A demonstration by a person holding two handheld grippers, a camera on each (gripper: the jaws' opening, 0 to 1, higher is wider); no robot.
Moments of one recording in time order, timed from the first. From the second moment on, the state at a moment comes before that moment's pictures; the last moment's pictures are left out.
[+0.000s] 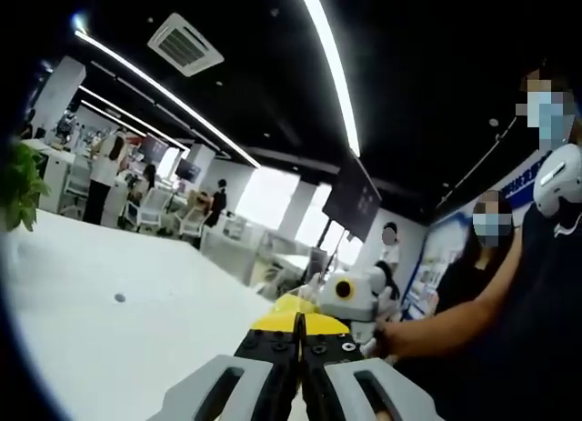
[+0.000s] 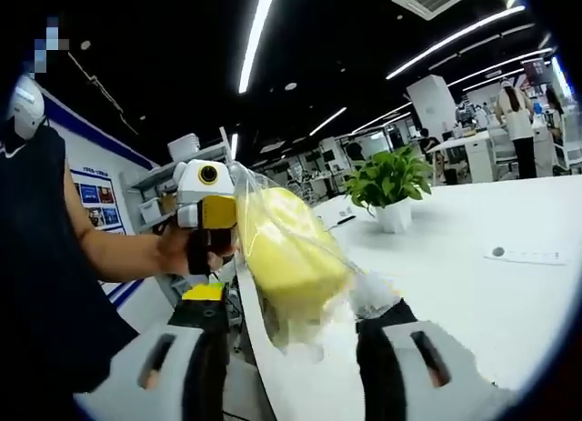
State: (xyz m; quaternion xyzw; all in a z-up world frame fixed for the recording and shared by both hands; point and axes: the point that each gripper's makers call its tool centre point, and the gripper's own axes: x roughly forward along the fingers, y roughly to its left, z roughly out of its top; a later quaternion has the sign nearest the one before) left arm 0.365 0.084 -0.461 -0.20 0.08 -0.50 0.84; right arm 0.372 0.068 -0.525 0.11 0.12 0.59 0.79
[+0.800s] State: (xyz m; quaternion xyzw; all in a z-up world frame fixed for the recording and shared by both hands) left arm 0.384 0.124 -0.469 -0.26 0.09 -0.45 0.85; right arm 0.407 -0.034 -0.544 0.03 0.09 0.45 0.89
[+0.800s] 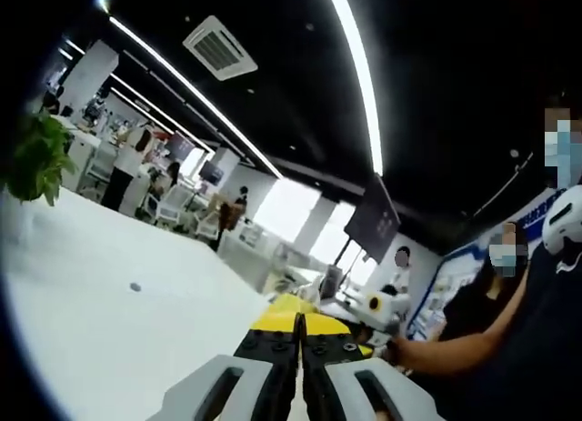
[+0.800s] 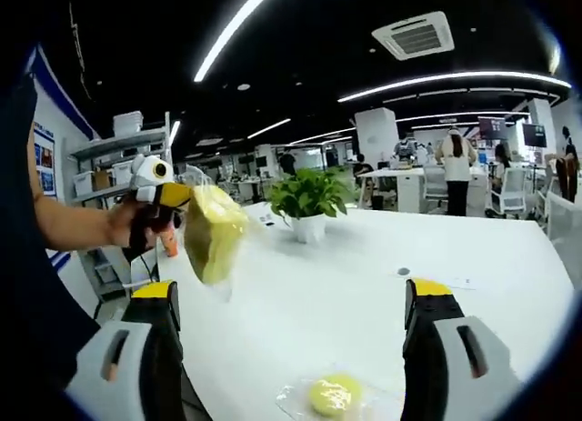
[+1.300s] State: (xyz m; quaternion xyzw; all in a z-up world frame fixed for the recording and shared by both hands) left arm 0.388 0.144 -0.490 -0.29 0.10 -0.43 0.85; right arm 0.382 -0.128 -0.610 0.03 0.13 0.36 0.92
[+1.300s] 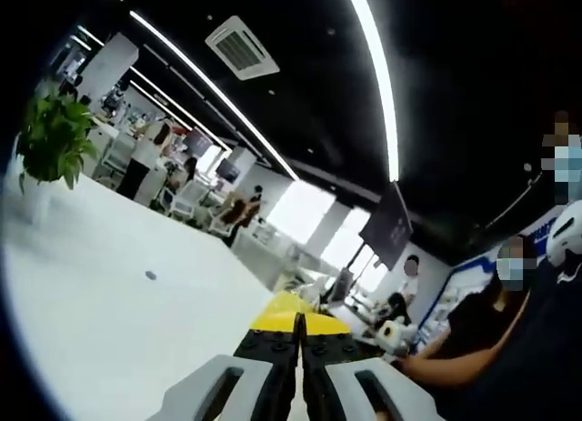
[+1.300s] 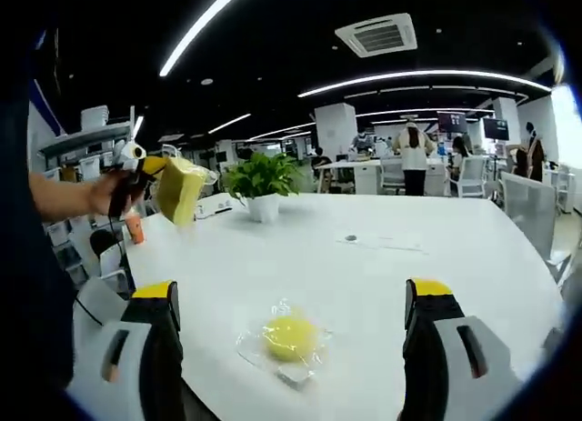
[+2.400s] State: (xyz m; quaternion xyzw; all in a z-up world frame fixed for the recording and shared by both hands) left arm 0.392 0.153 -0.555 -0.34 0.17 -0.38 0.84; right arm 0.362 -0.142 -0.640 0.01 0.15 0.33 0.93
